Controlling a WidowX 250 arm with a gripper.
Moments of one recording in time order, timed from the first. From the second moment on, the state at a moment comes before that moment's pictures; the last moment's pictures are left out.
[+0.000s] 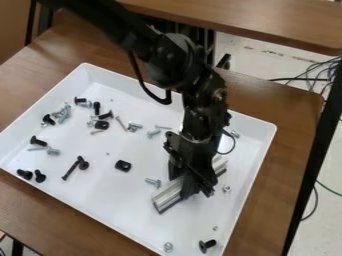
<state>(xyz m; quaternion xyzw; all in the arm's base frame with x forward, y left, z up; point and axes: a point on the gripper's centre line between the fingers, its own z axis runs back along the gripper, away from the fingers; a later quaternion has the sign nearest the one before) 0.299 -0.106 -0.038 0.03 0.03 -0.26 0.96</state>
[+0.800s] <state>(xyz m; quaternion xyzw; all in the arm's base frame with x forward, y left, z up) 0.356 -0.148 -0.040 -0.05 0.05 -0.16 0.98</state>
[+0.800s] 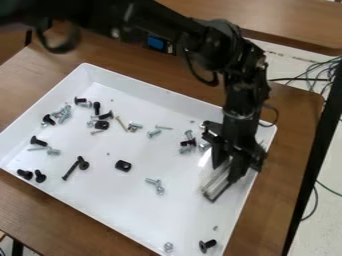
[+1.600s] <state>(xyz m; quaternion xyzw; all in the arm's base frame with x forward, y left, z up) 0.368 -0.039 -0.055 -0.06 0.07 0.03 1.00</state>
